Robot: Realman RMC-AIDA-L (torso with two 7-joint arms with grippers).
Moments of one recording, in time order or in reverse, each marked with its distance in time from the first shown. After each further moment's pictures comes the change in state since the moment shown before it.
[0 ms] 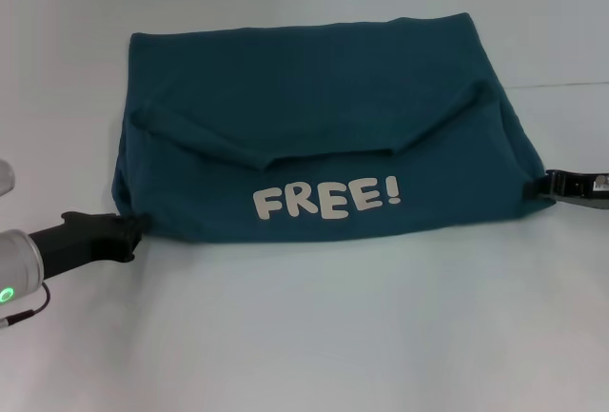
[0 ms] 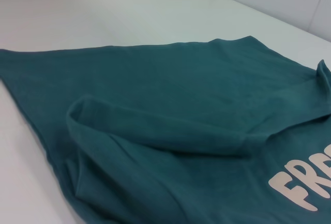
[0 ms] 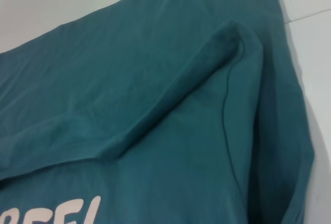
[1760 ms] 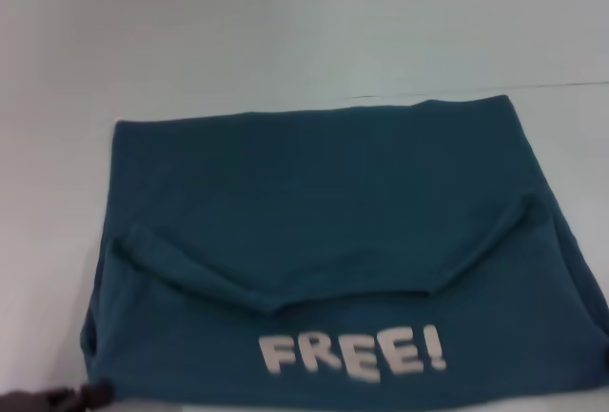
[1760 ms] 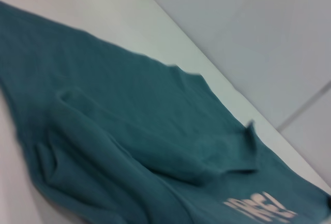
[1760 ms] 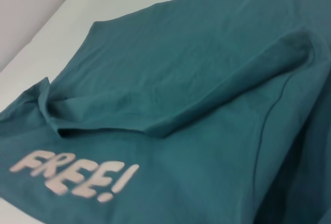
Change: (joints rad) left arm 0.352 -0.008 -0.216 0.205 0.083 0.760 -0.153; right arm -0.417 0.037 0.207 -0.240 0.052 -0.665 -0.537
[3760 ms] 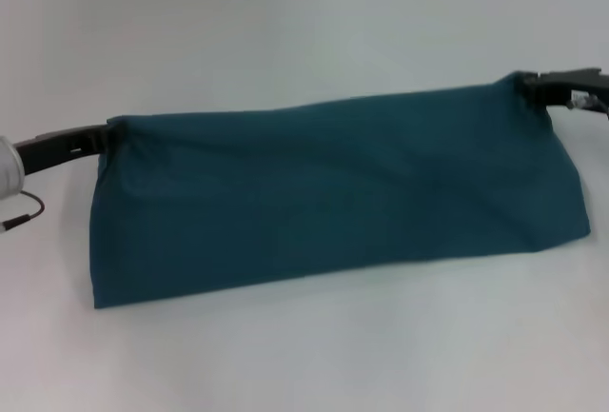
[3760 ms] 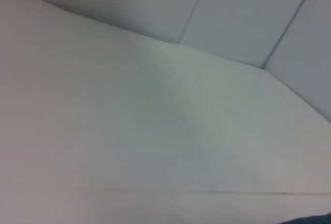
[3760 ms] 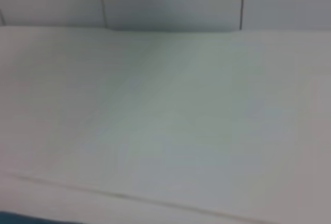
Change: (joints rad) left arm -0.579 0.080 -0.136 -0.273 0.110 -0.753 -0.147; right arm 0.561 0.016 -0.050 0.232 0.011 0.900 -0.003
